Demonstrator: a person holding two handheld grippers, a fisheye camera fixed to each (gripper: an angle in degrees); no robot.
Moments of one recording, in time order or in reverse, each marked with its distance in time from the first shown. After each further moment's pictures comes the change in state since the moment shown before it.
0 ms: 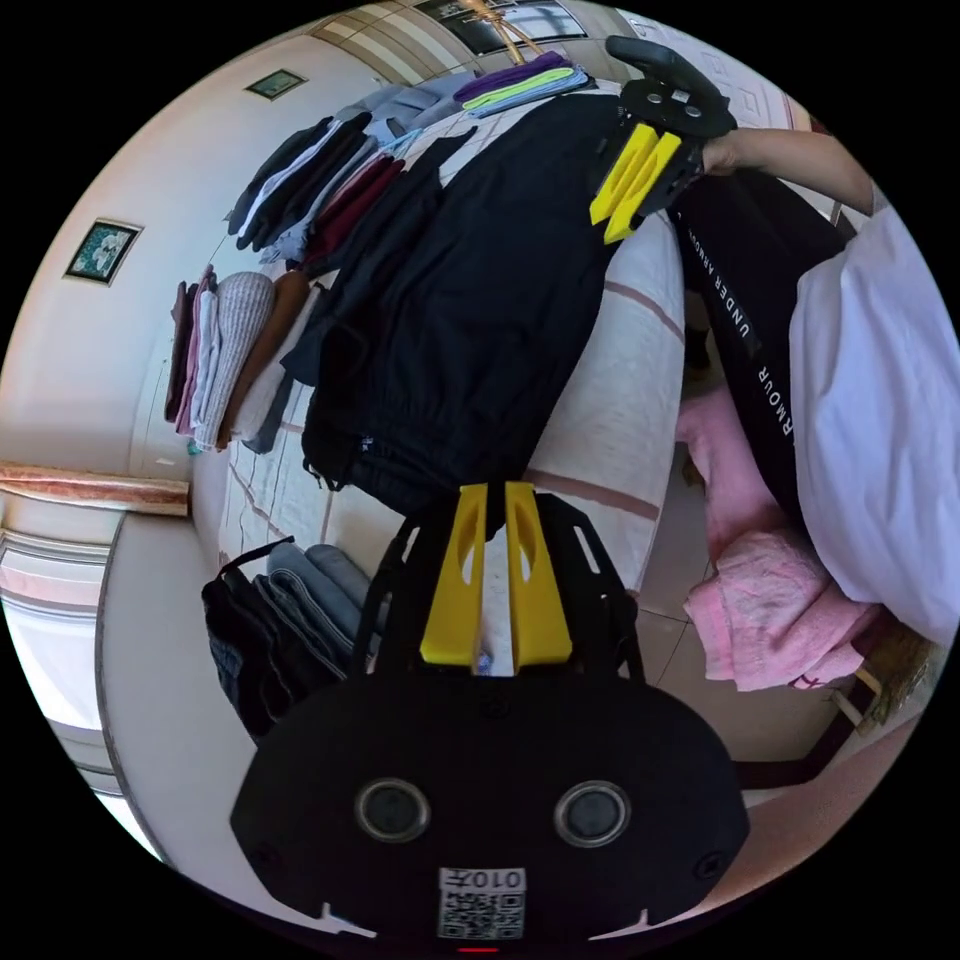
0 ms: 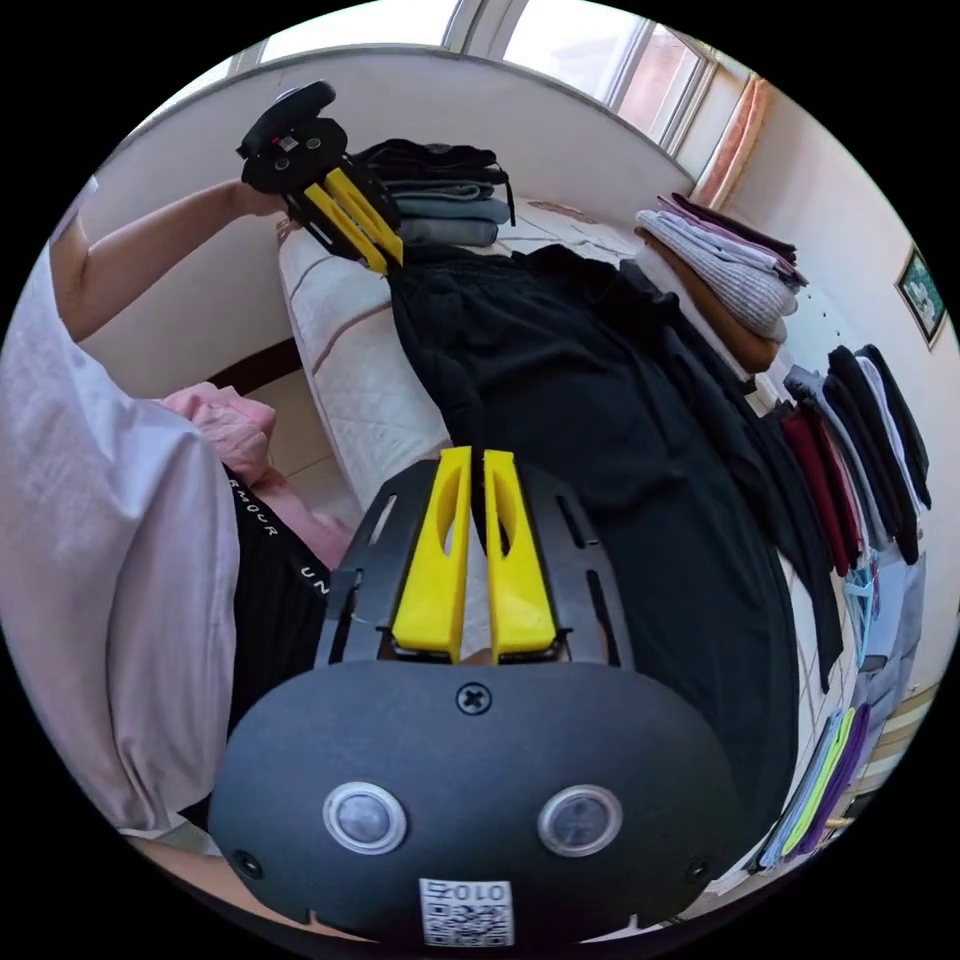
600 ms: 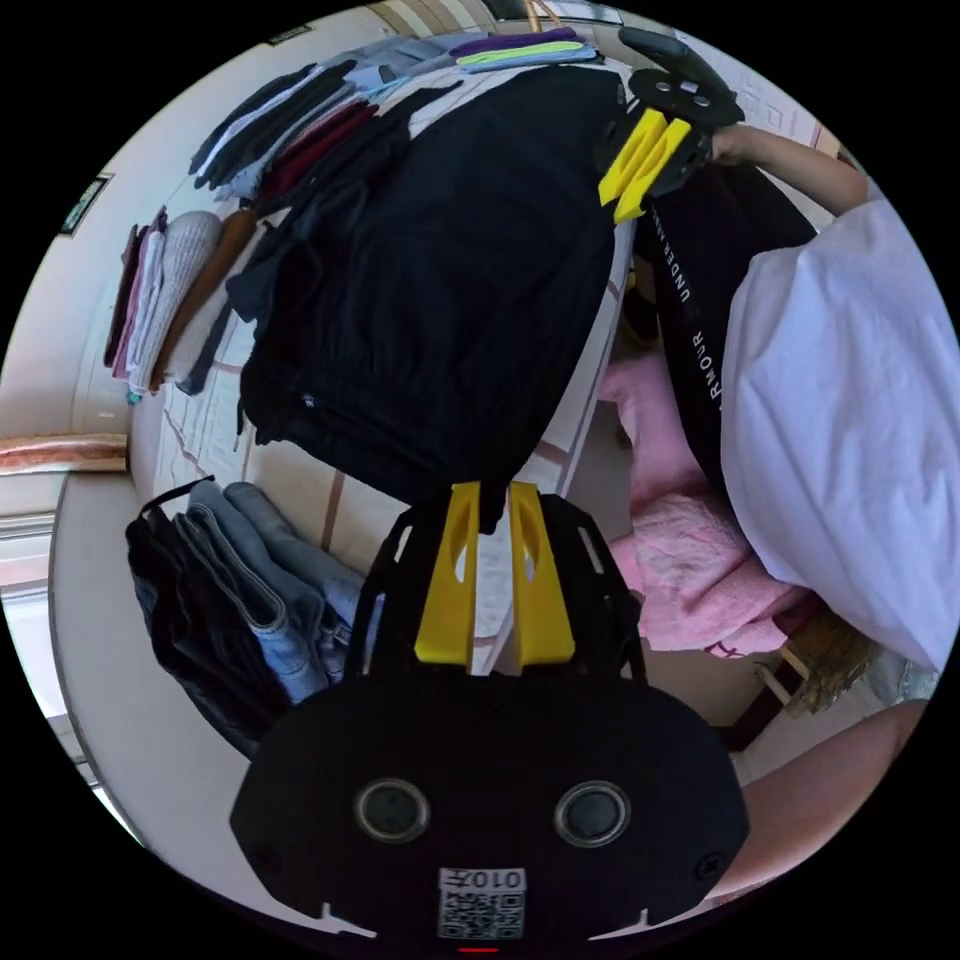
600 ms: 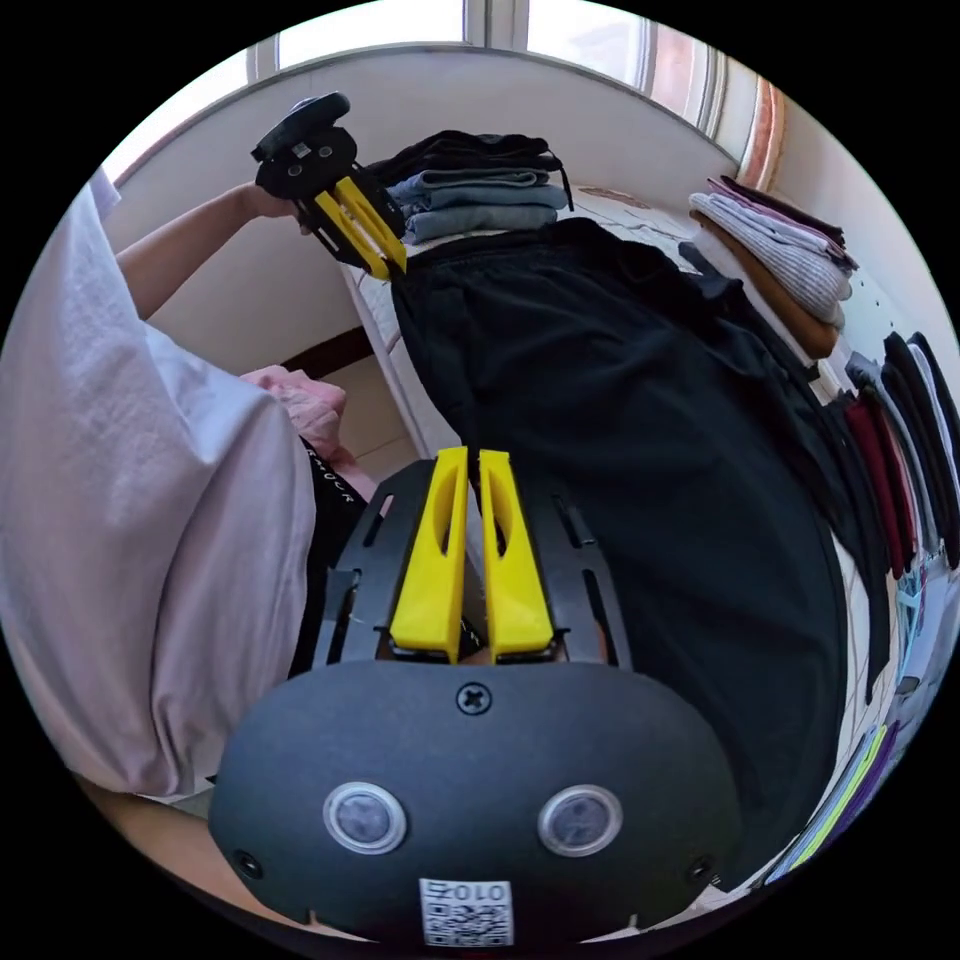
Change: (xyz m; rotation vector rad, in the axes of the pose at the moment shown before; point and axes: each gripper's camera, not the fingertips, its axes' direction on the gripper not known) left arm 0.020 0.044 0.023 -0.158 0.201 -0.050; right arm -0.011 0.046 0.002 -0.048 -0.199 -0.021
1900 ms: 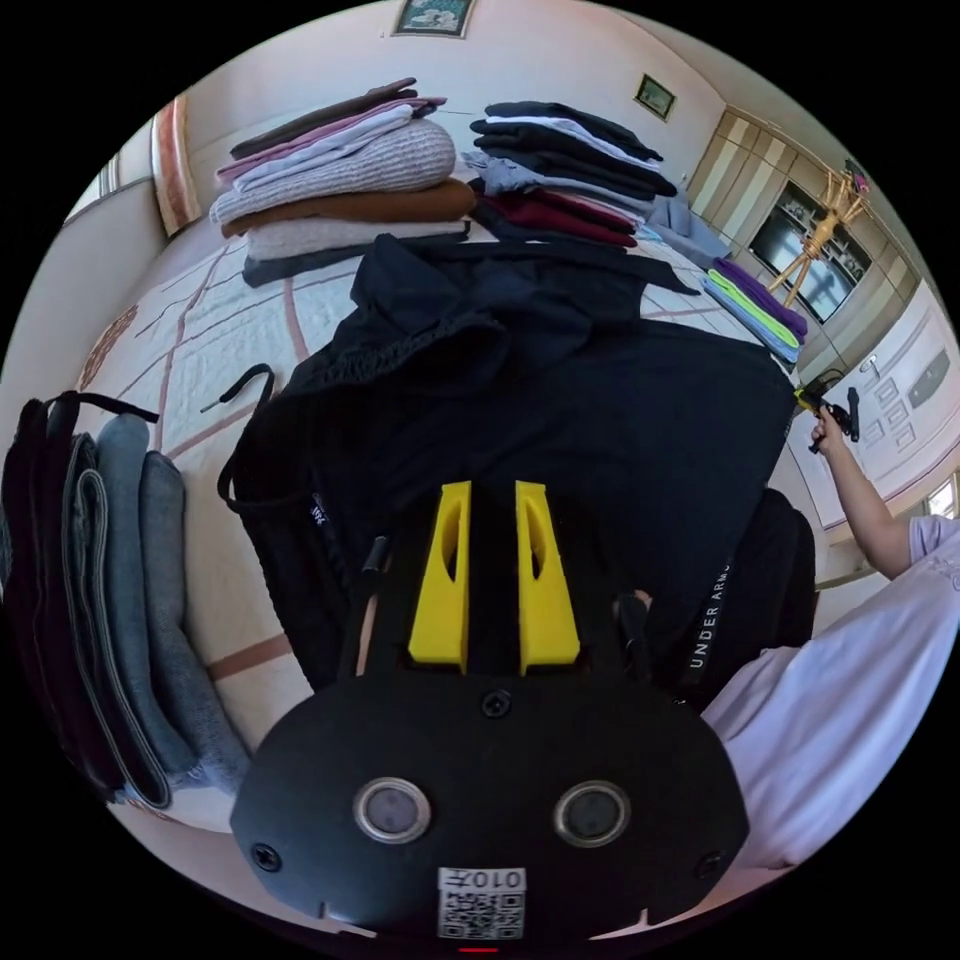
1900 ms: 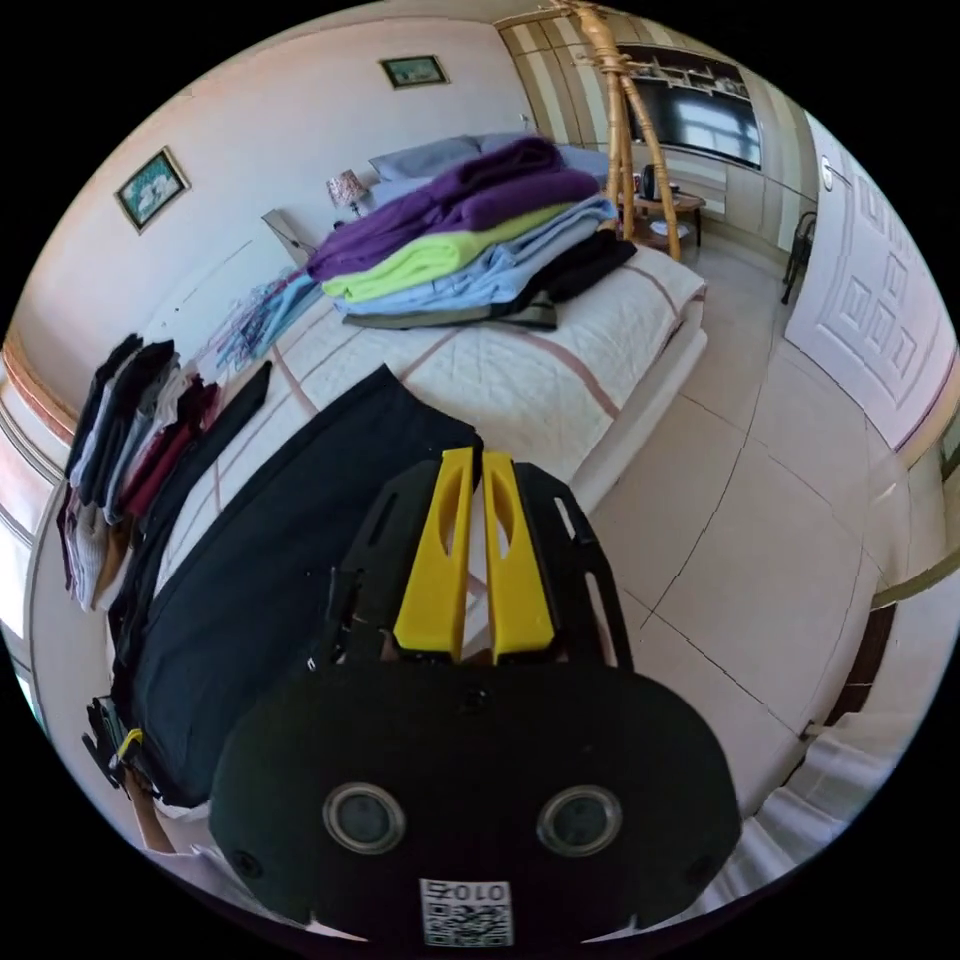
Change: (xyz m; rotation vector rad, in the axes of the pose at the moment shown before) left arm -0.192 0.042 0.117 0.357 0.263 -0.746; right arm 0.263 0.491 -0.183 0.236 0.547 1.654
